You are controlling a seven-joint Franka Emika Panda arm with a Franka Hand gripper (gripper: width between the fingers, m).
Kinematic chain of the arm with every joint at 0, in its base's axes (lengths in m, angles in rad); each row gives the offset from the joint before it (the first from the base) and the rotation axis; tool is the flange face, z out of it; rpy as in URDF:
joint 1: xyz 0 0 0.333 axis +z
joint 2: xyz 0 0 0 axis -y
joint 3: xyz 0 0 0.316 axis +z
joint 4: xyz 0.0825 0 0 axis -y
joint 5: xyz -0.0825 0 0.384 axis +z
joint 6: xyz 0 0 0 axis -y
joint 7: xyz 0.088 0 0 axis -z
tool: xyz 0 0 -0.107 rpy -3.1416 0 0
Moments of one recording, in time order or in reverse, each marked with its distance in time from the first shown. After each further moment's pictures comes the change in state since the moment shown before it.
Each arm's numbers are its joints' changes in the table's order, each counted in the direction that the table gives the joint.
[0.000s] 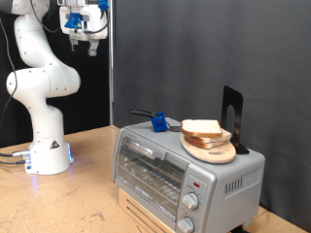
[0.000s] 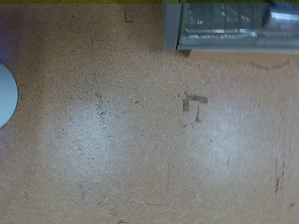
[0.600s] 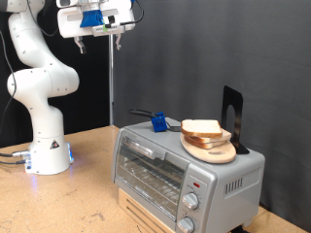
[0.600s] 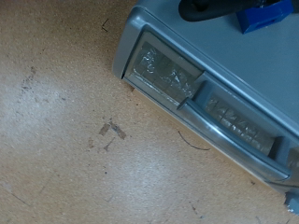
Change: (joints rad) arm 0.121 -0.064 -0.074 0.029 0.048 0.142 -0.486
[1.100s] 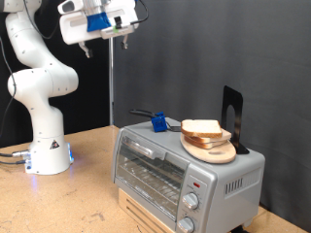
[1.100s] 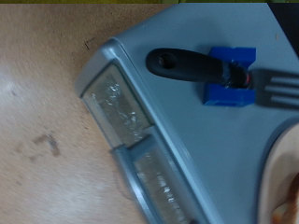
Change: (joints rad) arm 0.107 -0.031 -0.094 -0.025 0.109 0.057 -0.464
